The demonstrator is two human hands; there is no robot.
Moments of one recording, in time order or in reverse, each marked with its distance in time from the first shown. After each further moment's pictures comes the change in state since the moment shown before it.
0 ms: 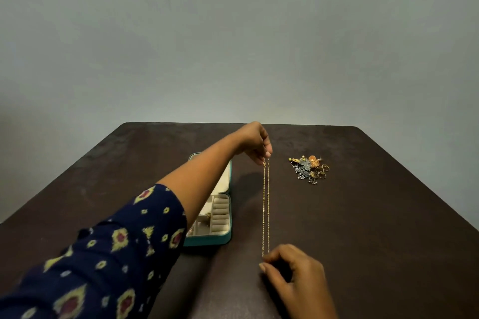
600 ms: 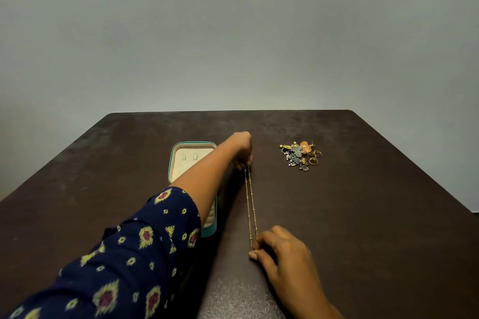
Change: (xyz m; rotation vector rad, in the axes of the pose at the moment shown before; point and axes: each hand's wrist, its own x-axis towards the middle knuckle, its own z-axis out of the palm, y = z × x) left_hand 0.048 -0.043 0.038 0.234 0.032 -0.296; right_hand 0.011 0.018 -0.003 -0.213 -0.144 -0.008
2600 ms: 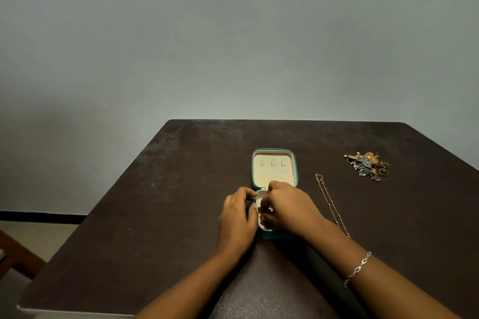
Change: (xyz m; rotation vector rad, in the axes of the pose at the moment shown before) left_hand -0.175 -0.176 0.025 -0.281 0.709 0.299; right_hand 0.103 -0.122 0.061 -0.583 -0.346 -0.164
